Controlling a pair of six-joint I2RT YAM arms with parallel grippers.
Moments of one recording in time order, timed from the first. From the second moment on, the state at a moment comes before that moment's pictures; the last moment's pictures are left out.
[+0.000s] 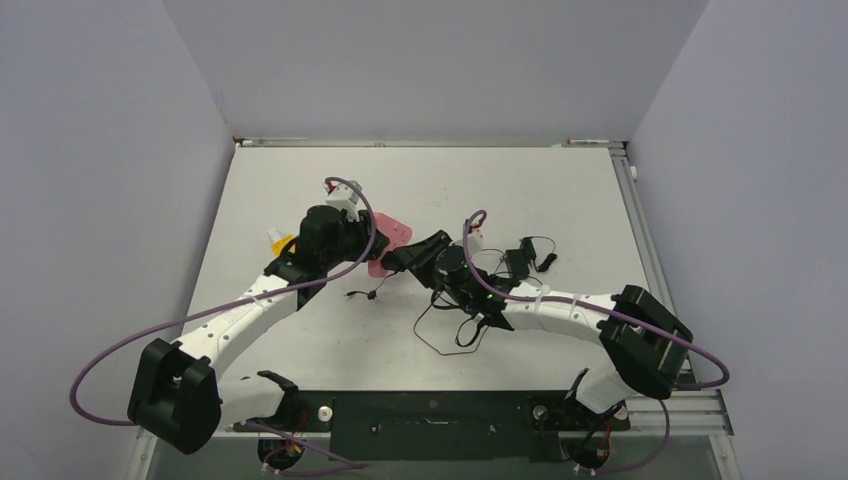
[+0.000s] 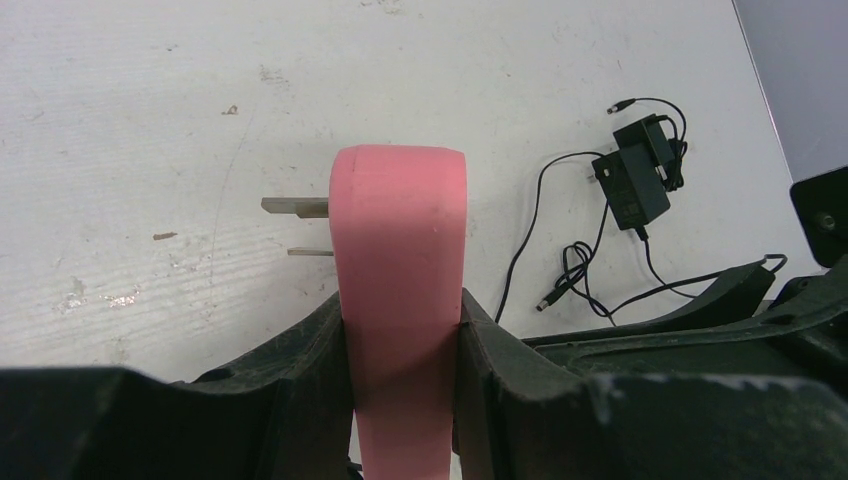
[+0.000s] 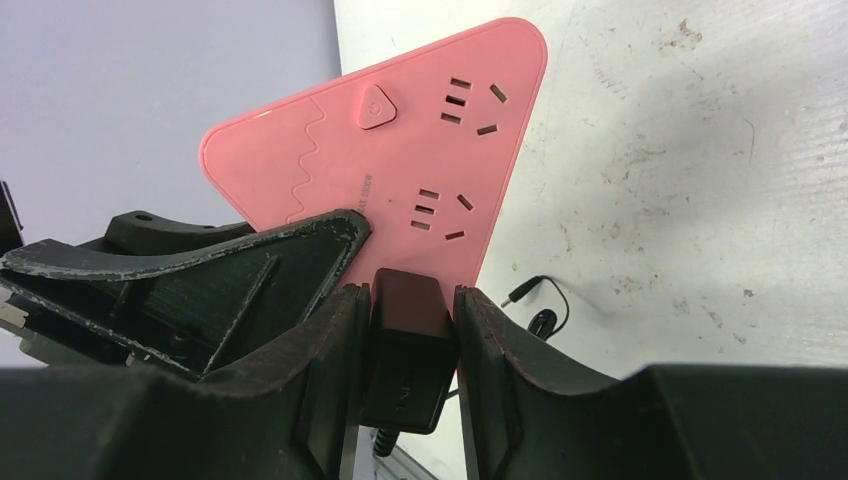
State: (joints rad) left arm -0.48 1.21 0.78 -0.02 0.06 -0.46; right arm 0.96 1.50 0.81 0.31 0.33 1.38
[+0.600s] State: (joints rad) left arm -0.49 1.21 0.78 -0.04 0.06 -0.45; right arm 0.96 1.50 0.79 0.33 0.33 1.40
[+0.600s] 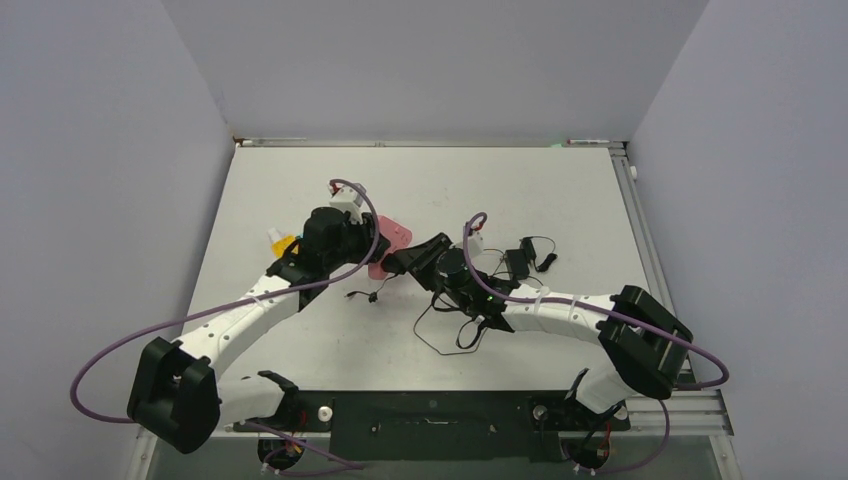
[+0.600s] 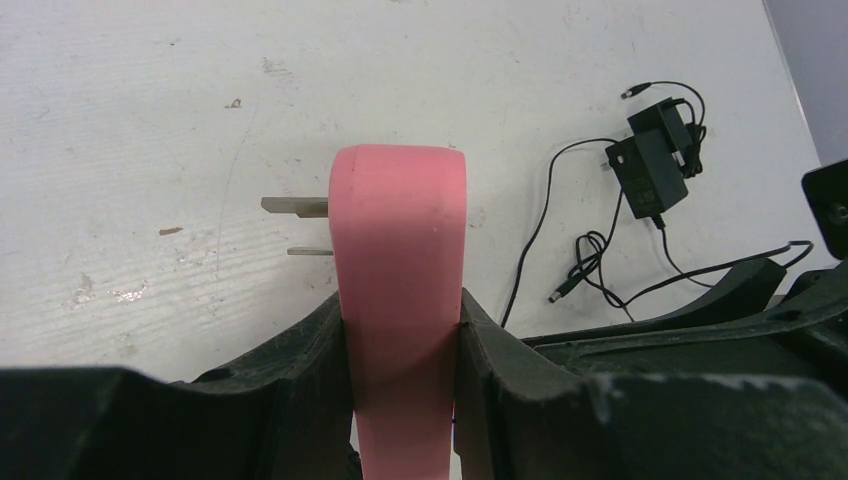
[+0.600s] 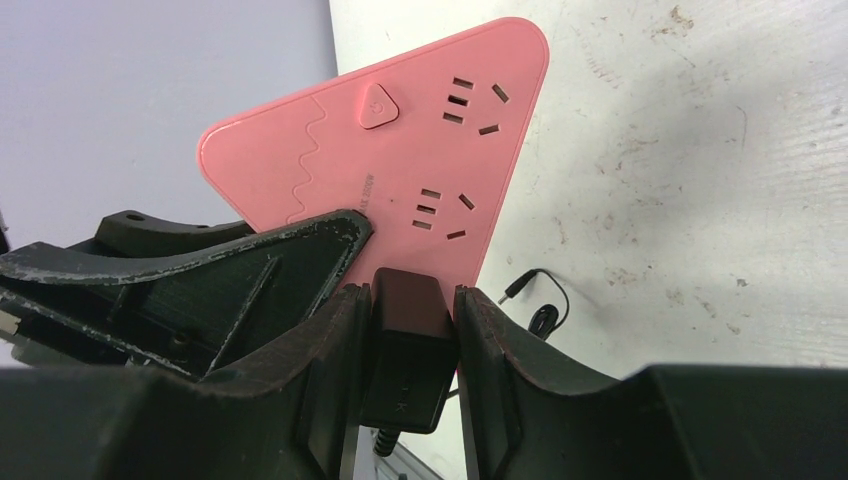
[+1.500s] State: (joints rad) left arm -0.64 1.26 0.83 -0.05 -0.14 -0.32; right arm 0.94 1.46 0.80 0.21 0.36 1.37
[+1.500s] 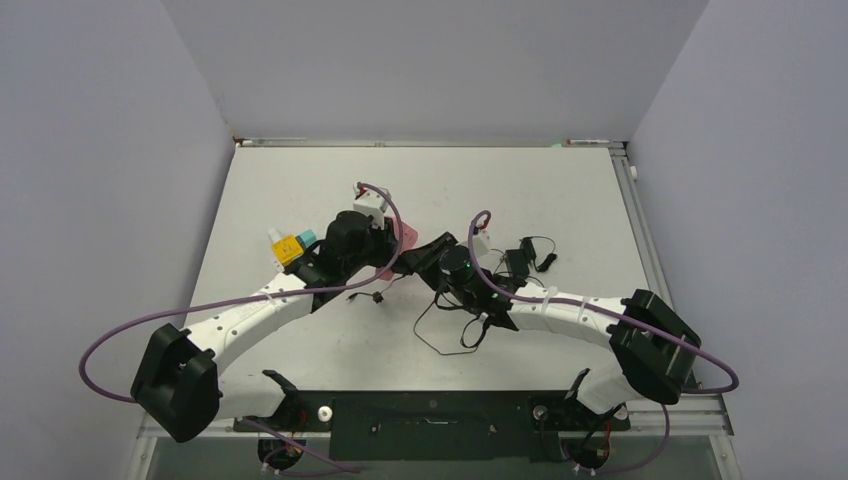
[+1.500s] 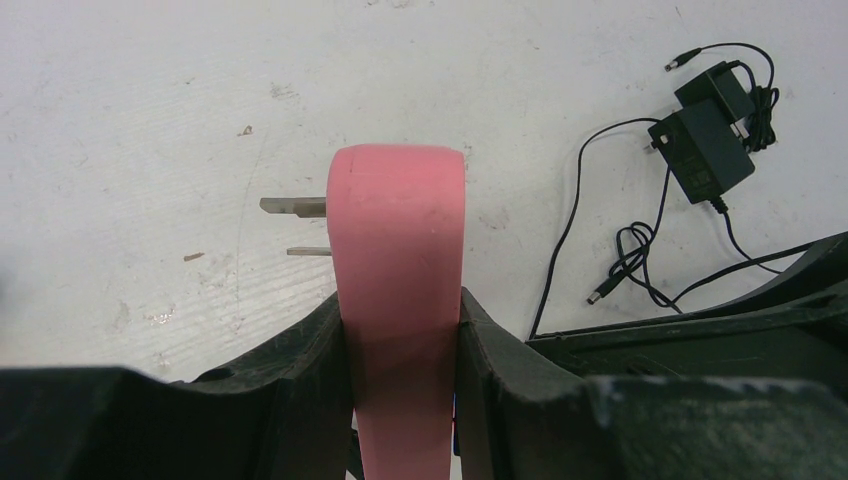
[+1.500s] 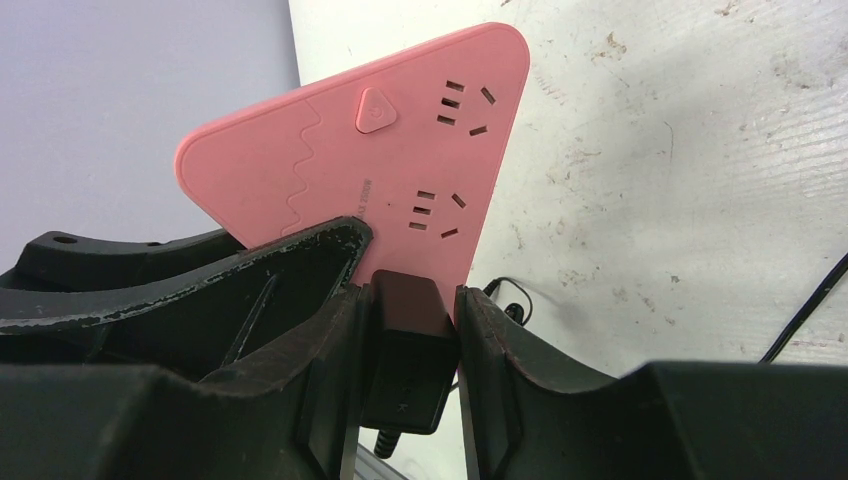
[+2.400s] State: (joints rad) left arm -0.65 1.32 0.88 -0.08 -0.13 -0.31; right arm 0.93 1.46 0.81 0.18 0.35 1.37
